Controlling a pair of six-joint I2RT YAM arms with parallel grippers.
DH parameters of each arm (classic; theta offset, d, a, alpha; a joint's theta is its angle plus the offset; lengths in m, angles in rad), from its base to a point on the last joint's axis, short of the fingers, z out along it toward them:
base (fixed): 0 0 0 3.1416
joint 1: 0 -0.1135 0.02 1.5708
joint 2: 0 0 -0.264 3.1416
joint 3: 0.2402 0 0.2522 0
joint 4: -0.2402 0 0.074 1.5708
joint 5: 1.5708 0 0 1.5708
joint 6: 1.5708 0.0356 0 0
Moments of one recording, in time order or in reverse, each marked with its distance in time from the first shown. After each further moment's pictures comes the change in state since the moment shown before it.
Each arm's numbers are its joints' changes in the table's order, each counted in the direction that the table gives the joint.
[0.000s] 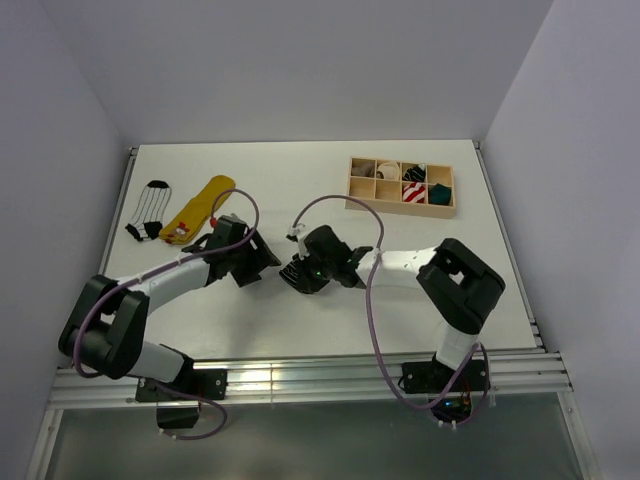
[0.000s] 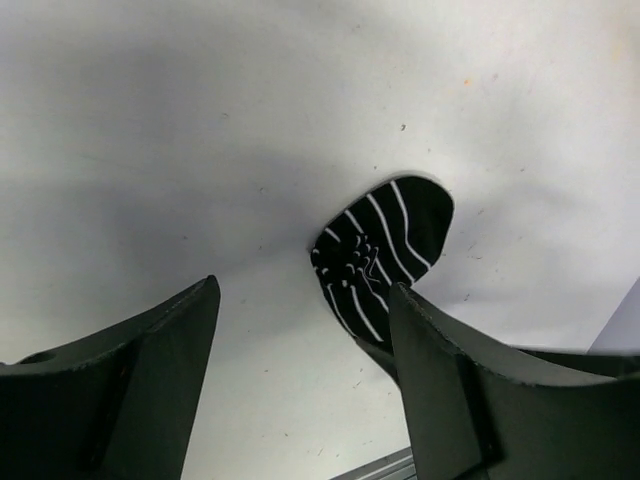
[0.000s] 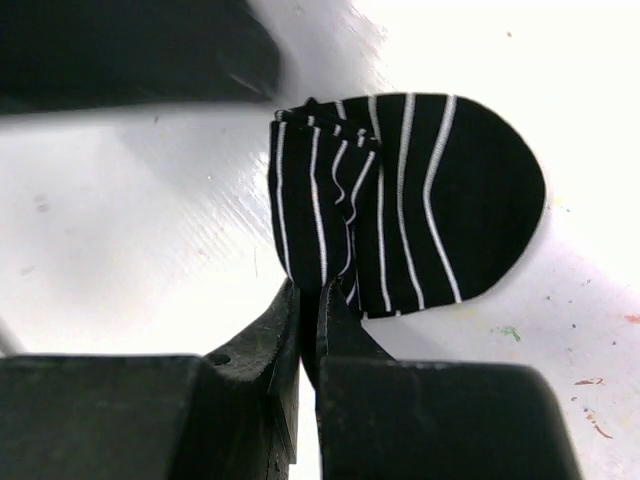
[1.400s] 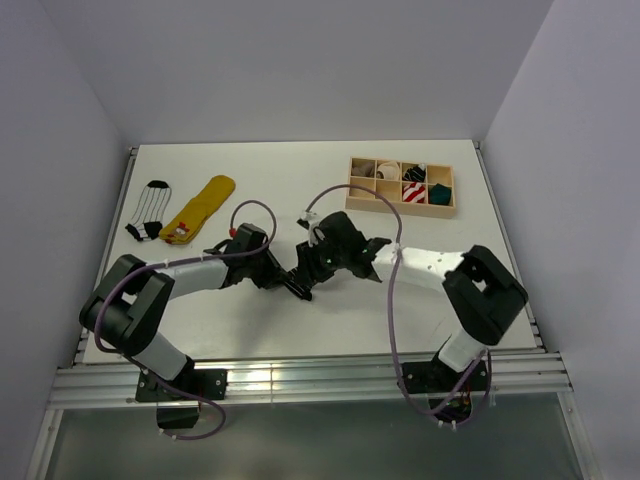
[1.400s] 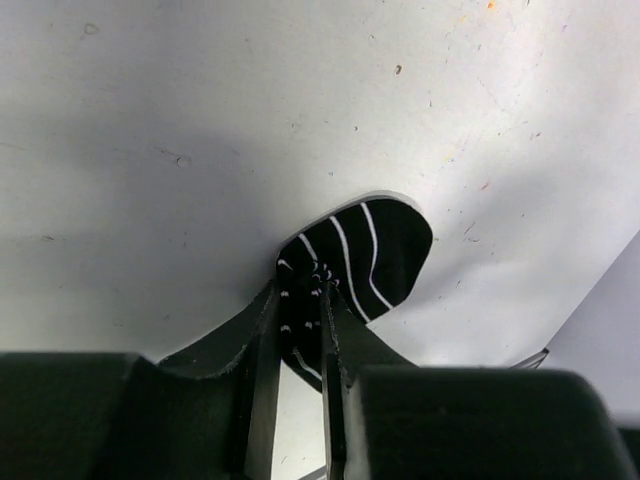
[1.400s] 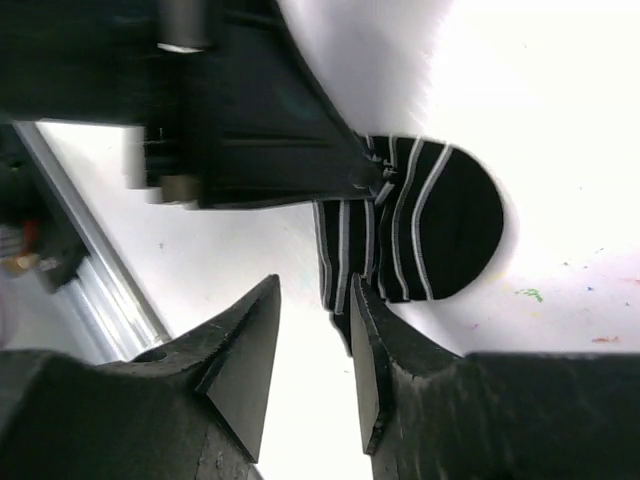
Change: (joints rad) left arm 0.091 0.126 -0.020 0.136 0.041 -0.140; right arm 0.127 -0.103 0.005 -0.059 -0.271 0.124
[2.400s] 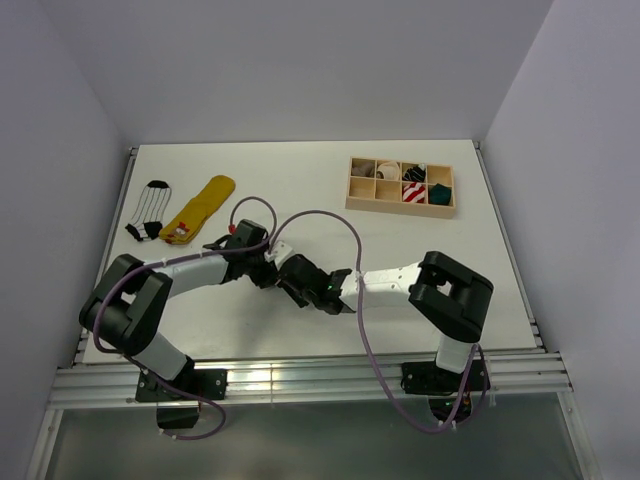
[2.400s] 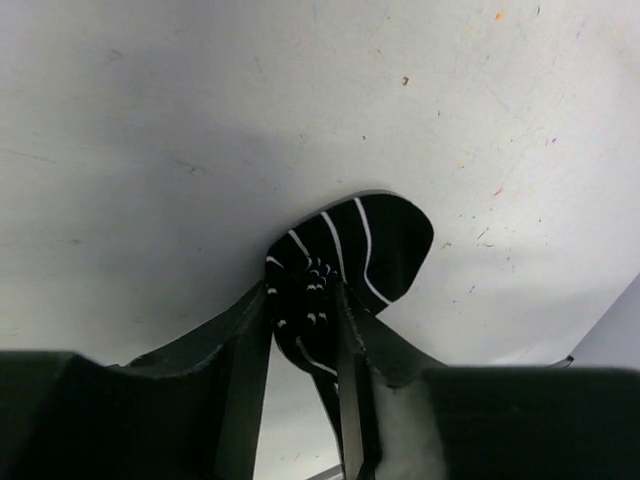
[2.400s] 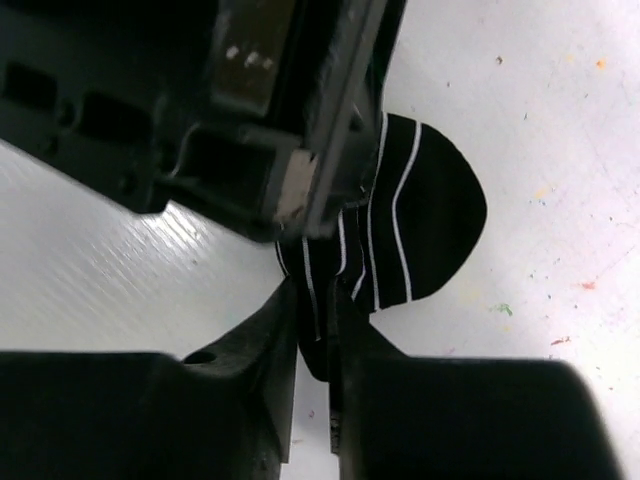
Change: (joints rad) left arm -0.002 0.011 0.054 -0.089 -0.010 0.049; right arm -0.332 0.118 0.007 0.043 0.671 -0.203
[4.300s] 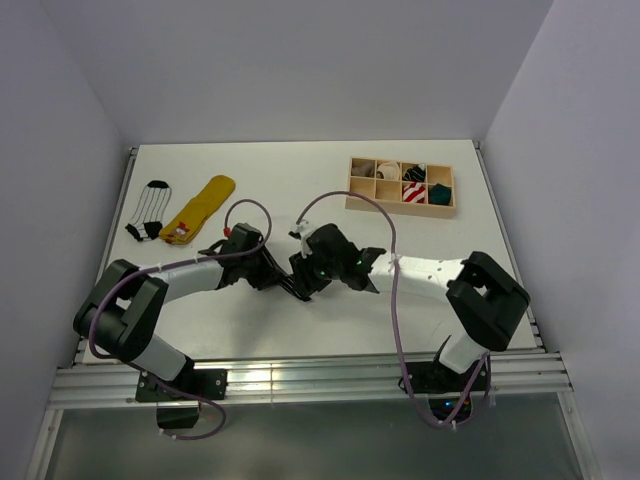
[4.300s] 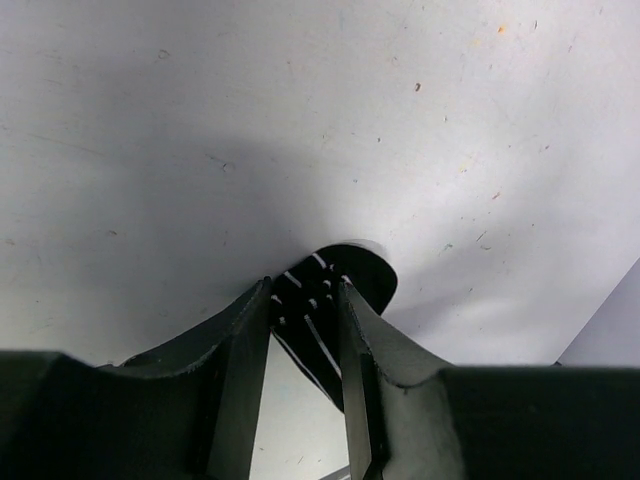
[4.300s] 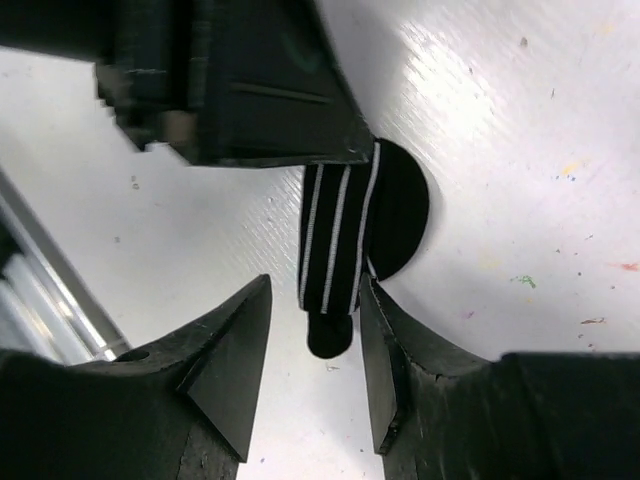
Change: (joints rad) left arm -0.018 -0.050 -0.068 0.058 -0.017 -0.019; right arm 0.241 -0.154 -0.026 -0.061 -0.505 0.141
